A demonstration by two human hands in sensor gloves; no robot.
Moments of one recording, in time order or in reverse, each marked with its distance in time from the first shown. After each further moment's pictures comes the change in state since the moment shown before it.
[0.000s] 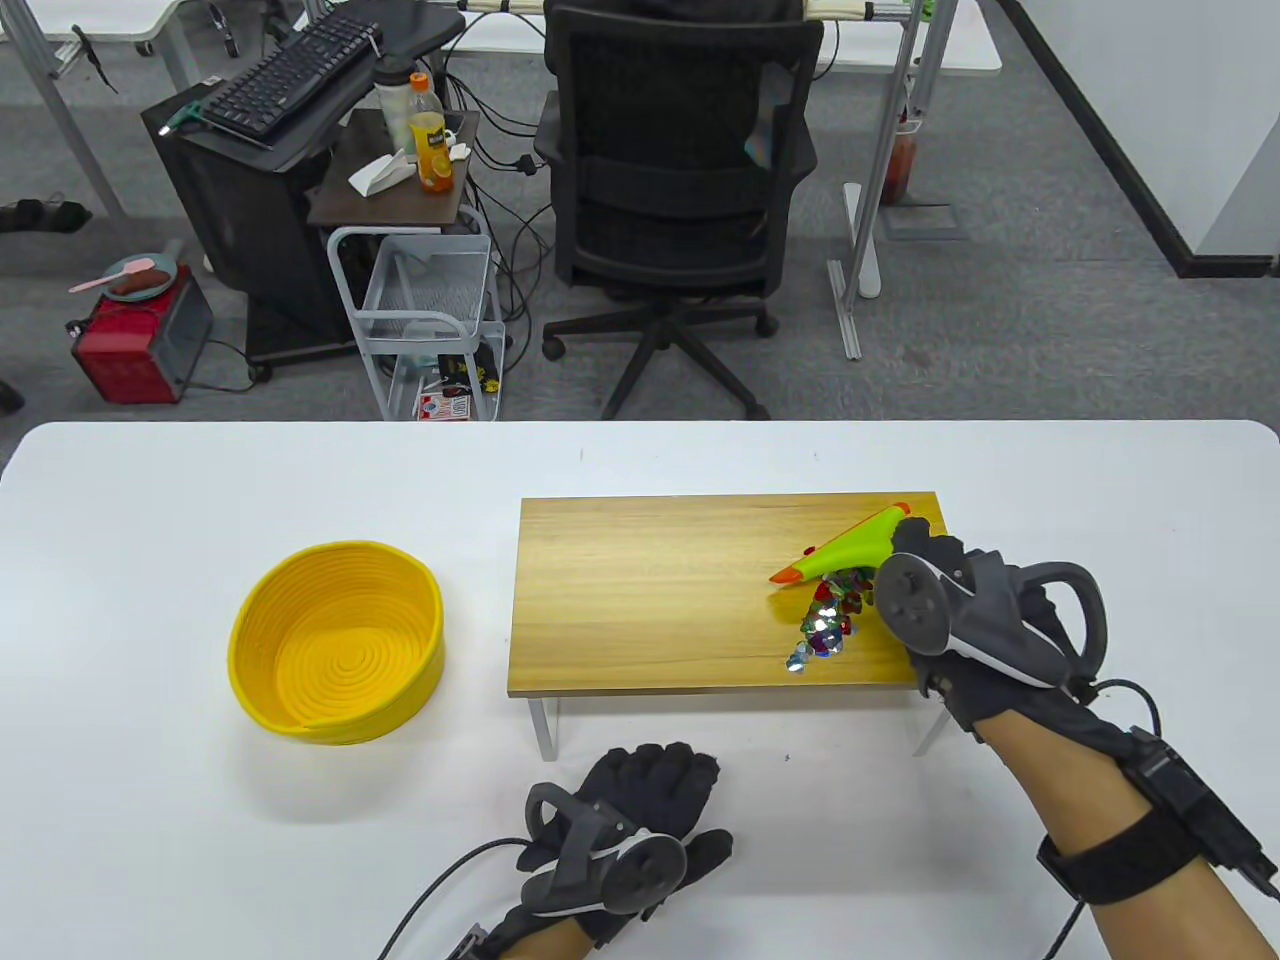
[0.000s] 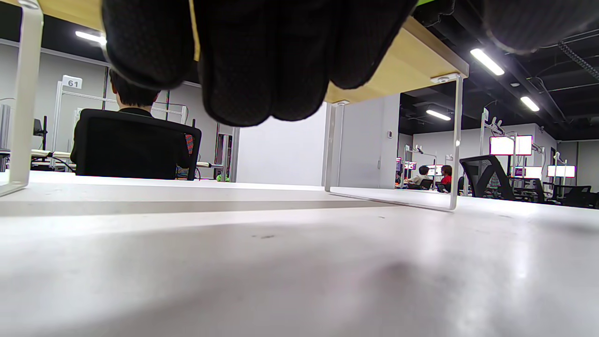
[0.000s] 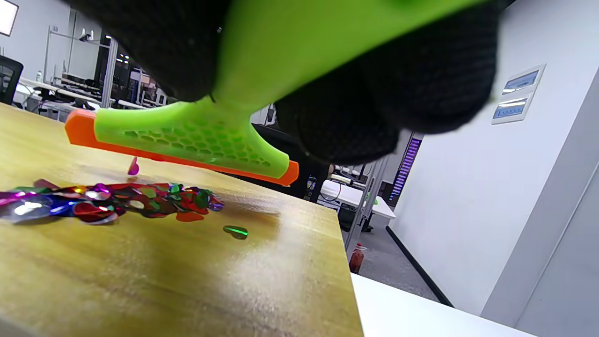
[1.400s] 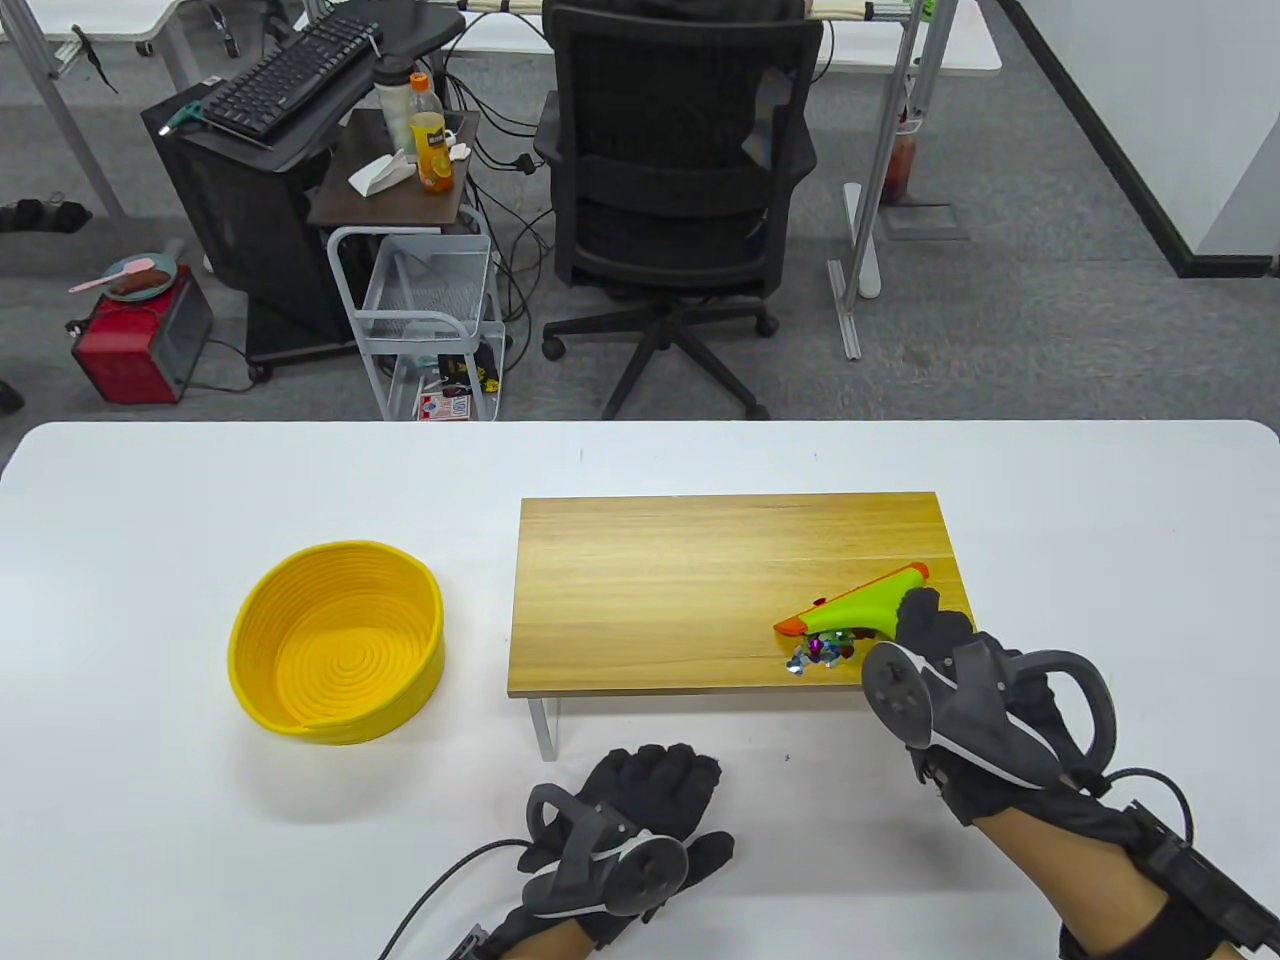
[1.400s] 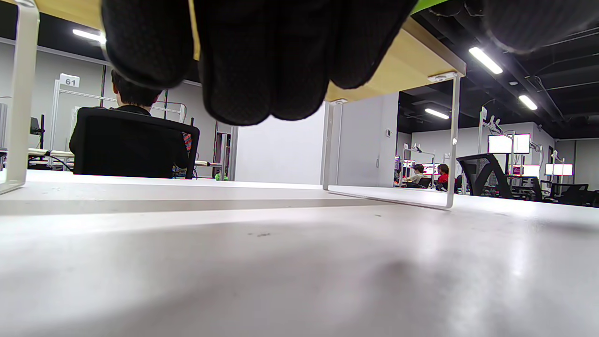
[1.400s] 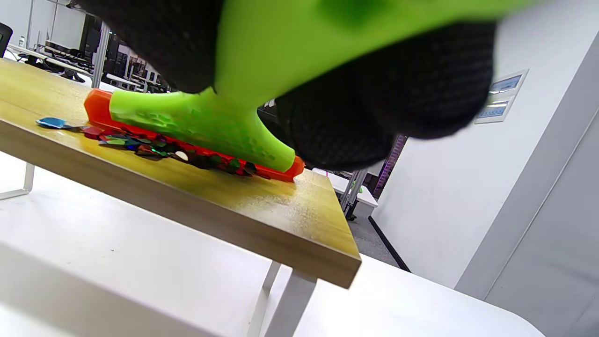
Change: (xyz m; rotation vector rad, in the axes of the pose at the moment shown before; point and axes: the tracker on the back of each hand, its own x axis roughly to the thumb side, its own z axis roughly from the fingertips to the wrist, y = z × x) left_hand 0.001 0.000 0.000 -0.005 -0.005 0.001; right_hand 0.019 0.002 0.061 0.043 0.027 0.051
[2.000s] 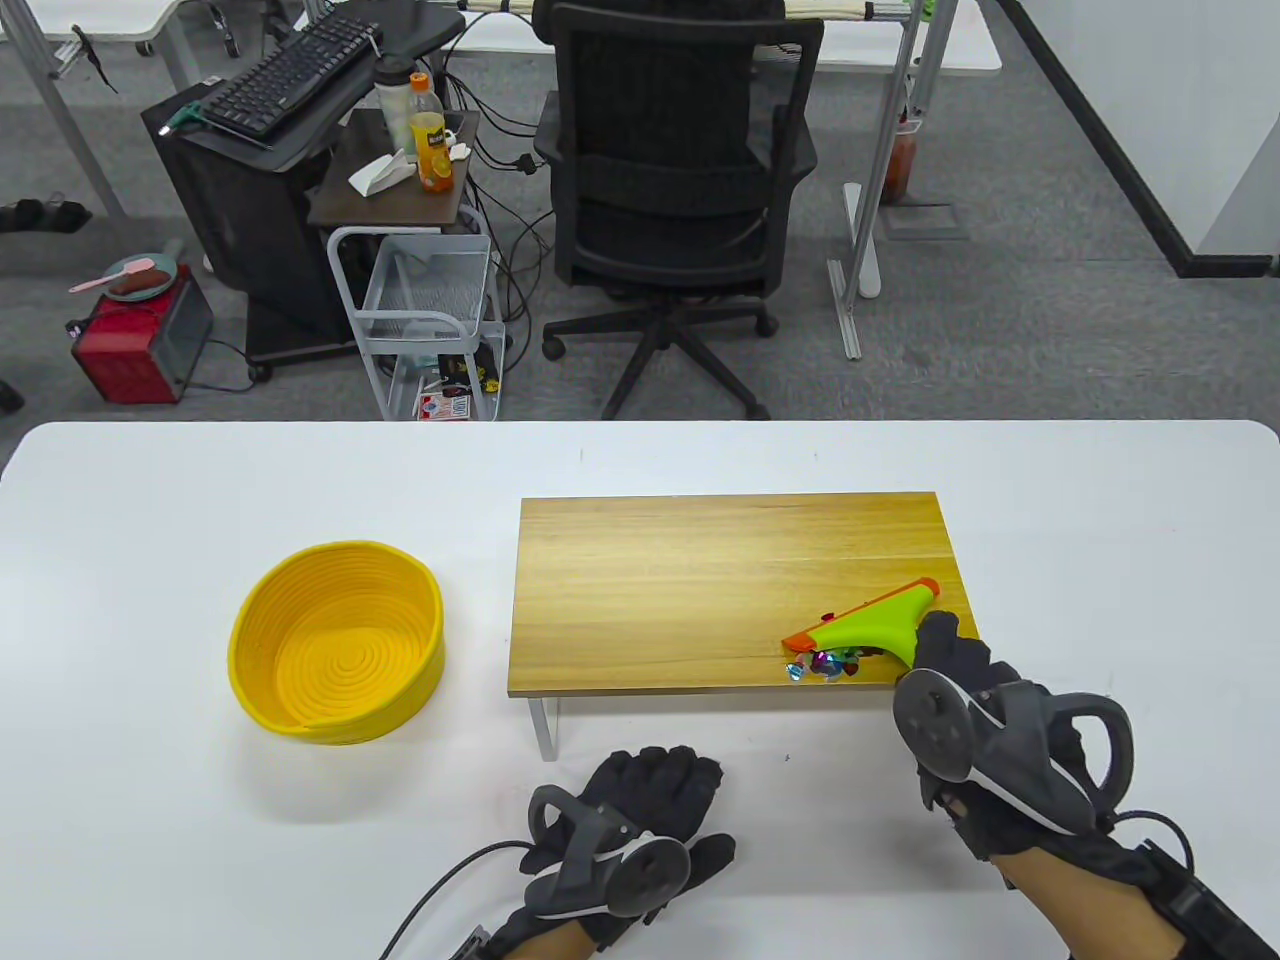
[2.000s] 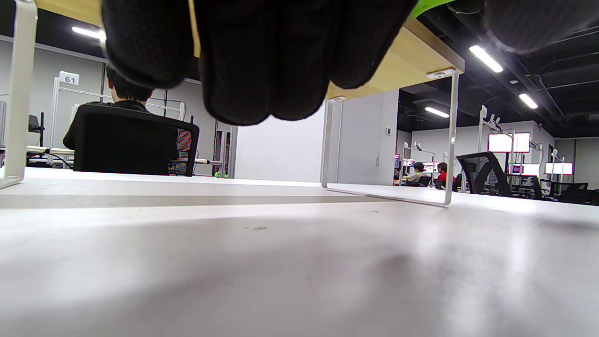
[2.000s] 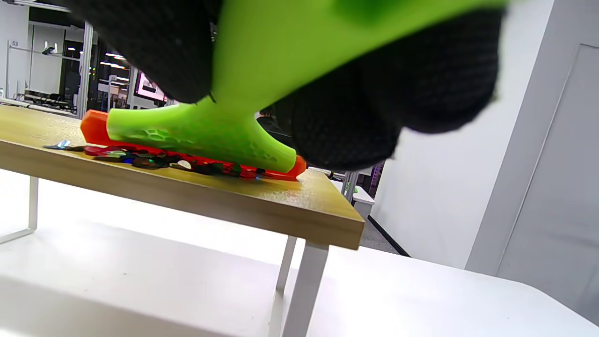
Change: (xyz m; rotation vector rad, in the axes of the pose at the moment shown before) left_hand 0.001 -0.001 0.000 -0.006 0.000 0.003; right_hand -0.012 0.008 0.022 -0.057 0.067 -0.138
